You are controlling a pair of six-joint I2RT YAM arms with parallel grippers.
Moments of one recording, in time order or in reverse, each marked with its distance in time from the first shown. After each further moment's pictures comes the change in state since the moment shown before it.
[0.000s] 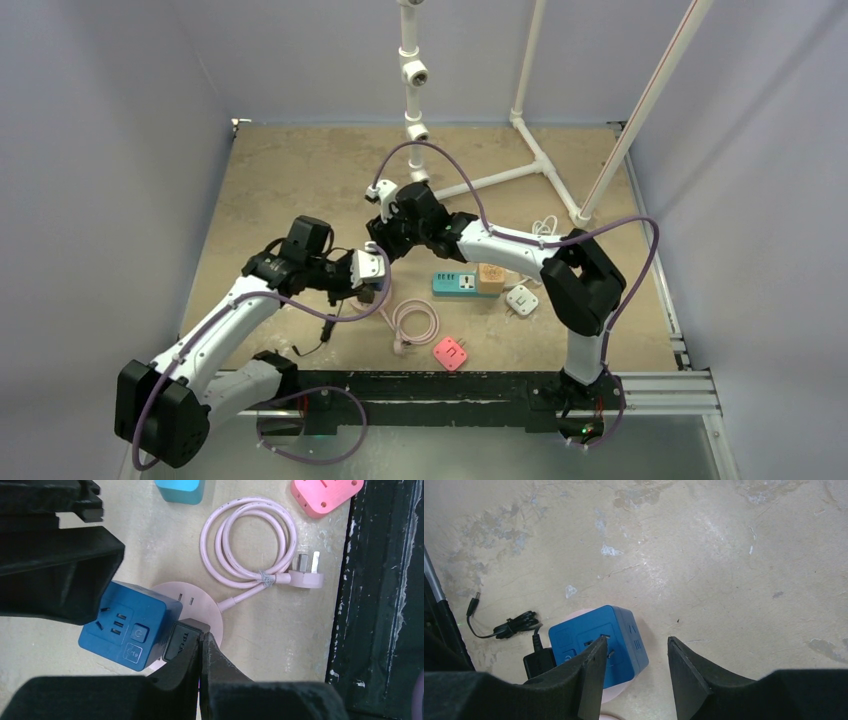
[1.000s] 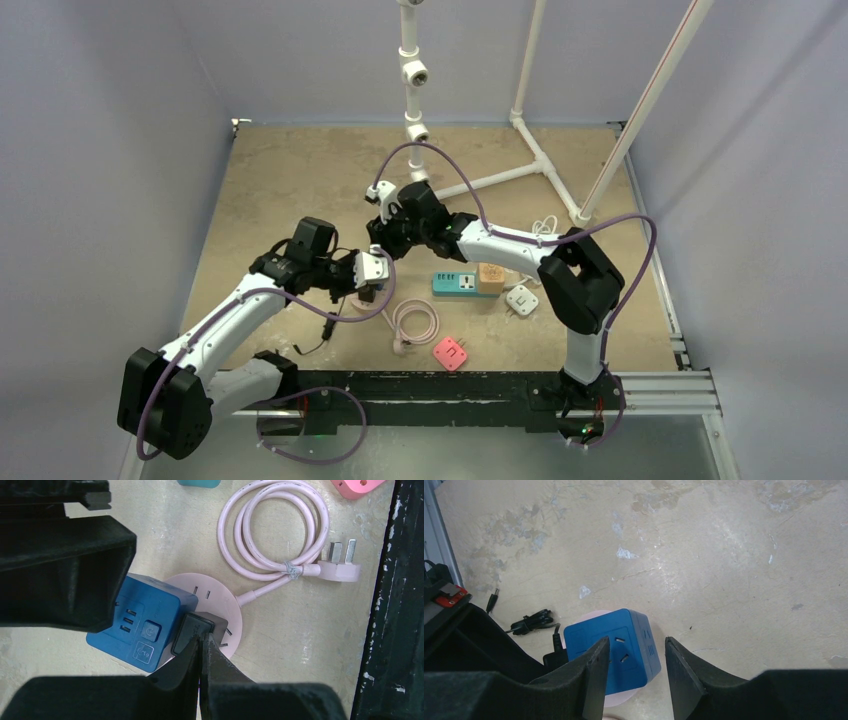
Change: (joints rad) left arm -0.008 0.056 -0.042 0.087 -0.085 0.046; right arm -0.011 0.011 -0.002 0.044 -0.082 0.003
